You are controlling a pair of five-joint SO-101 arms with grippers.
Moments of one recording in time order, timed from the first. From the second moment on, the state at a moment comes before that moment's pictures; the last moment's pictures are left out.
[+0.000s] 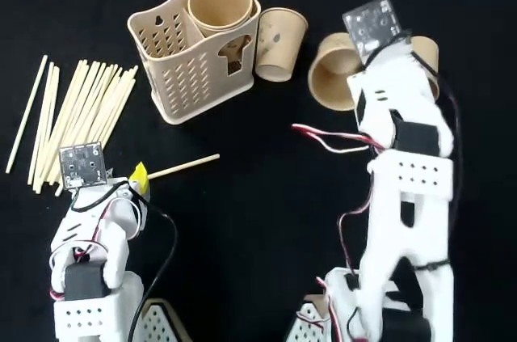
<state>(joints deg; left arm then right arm) -11.3 -104.1 88.8 58.8 2.8 7.4 -31.5 28.4 45.0 30.4</state>
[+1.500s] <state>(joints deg) -11.4 -104.1 93.9 51.5 2.8 -16.3 16.4 -41.5 68.2 6.7</state>
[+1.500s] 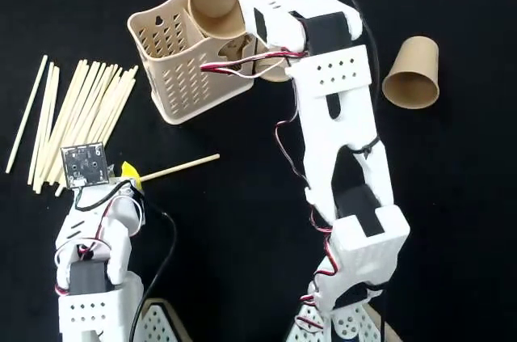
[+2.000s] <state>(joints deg) -11.4 -104.1 93.9 51.5 2.8 -18.9 17.1 -46.7 63.3 6.6</state>
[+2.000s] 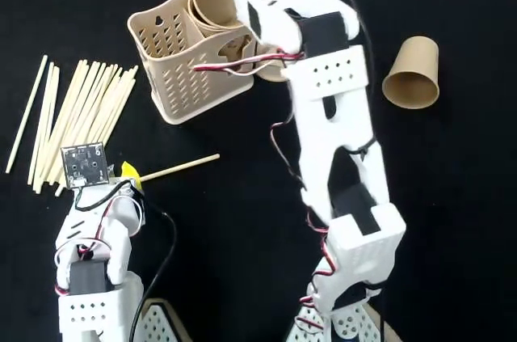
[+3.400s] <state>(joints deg) -11.4 -104.1 93.9 51.1 2.8 -24.3 28.2 -64.5 75.3 6.7</state>
